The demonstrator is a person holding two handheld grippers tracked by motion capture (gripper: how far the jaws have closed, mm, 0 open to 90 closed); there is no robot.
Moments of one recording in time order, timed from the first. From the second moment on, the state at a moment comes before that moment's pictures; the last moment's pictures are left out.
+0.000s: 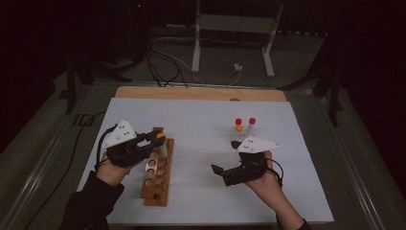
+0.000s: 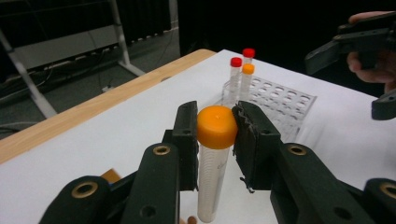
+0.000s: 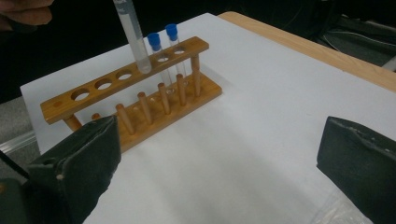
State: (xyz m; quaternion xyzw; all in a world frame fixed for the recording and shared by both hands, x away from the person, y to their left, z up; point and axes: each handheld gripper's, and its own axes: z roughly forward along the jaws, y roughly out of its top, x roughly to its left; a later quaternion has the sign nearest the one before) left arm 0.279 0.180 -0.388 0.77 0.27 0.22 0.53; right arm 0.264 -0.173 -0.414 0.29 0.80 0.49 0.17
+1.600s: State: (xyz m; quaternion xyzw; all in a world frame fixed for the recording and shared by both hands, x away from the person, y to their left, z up) left arm 0.291 0.194 -0.447 0.81 0.33 0.21 0.43; right arm 0.272 -0.206 -0.401 0.32 0.77 0.51 0.20
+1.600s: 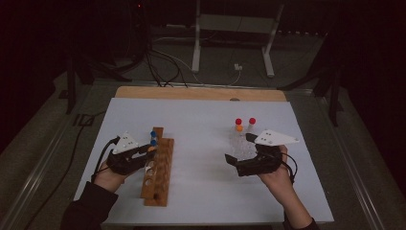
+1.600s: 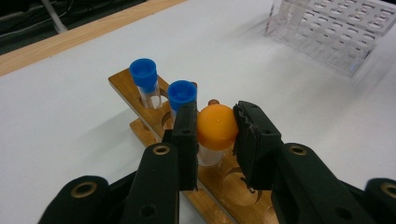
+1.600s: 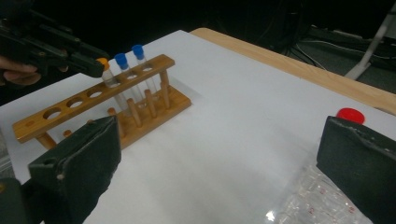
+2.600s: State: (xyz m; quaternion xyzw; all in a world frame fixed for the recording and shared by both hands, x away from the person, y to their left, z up) left arm 0.281 0.189 -0.426 0.80 0.31 0.16 0.49; right arm 0.357 -0.231 -0.466 0.41 0.79 0.39 0.24
